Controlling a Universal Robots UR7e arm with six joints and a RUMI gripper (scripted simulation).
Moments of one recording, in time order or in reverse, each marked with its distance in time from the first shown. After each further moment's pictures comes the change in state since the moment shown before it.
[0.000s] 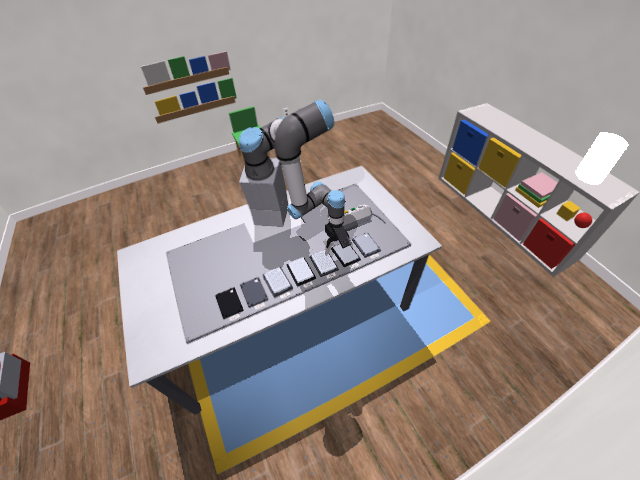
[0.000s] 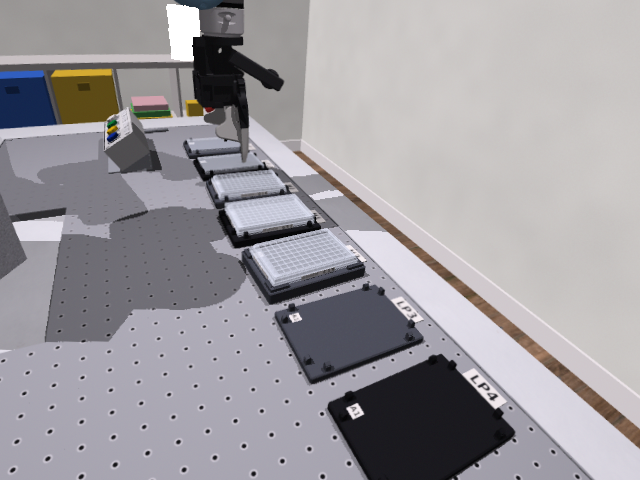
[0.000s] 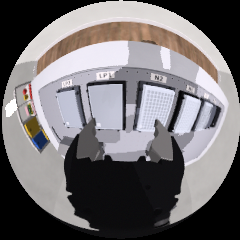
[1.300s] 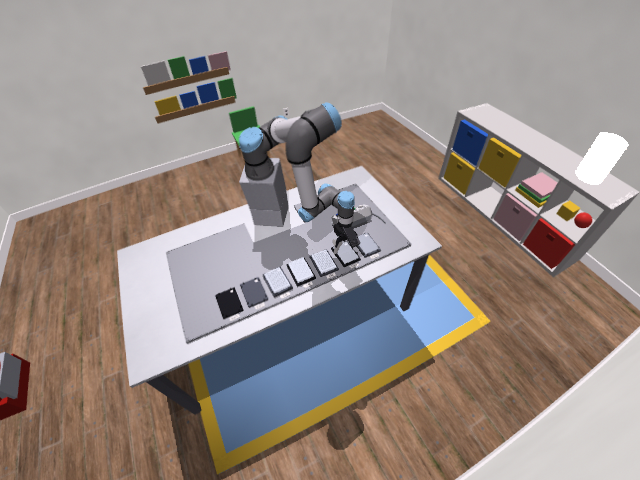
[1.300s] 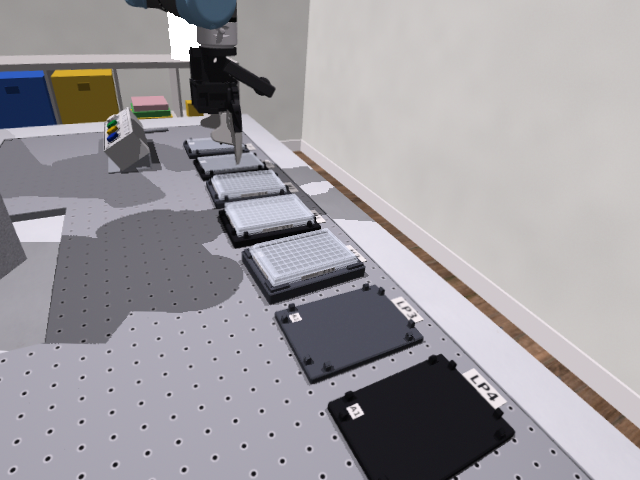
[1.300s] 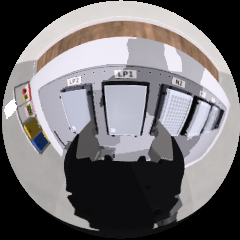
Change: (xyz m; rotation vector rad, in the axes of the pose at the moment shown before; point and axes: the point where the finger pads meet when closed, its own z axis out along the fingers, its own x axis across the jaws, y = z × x) arm -0.050 -0.002 0.023 -0.001 0.002 0.001
